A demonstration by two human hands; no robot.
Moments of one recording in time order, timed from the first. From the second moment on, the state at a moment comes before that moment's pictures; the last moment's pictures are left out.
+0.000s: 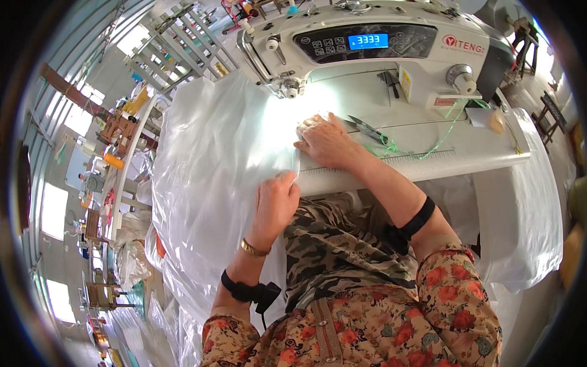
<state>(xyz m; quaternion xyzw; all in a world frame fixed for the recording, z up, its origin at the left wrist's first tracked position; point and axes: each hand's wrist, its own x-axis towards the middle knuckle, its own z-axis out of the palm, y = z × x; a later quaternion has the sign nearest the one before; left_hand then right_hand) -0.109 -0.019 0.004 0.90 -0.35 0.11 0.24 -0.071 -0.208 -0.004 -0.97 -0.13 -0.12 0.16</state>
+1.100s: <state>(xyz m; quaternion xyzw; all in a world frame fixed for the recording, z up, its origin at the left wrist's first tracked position) -0.009 0.087 -0.032 0.95 -0.23 0.15 0.15 -0.180 -0.120 -0.120 -0.74 -0.02 -0.07 0.66</state>
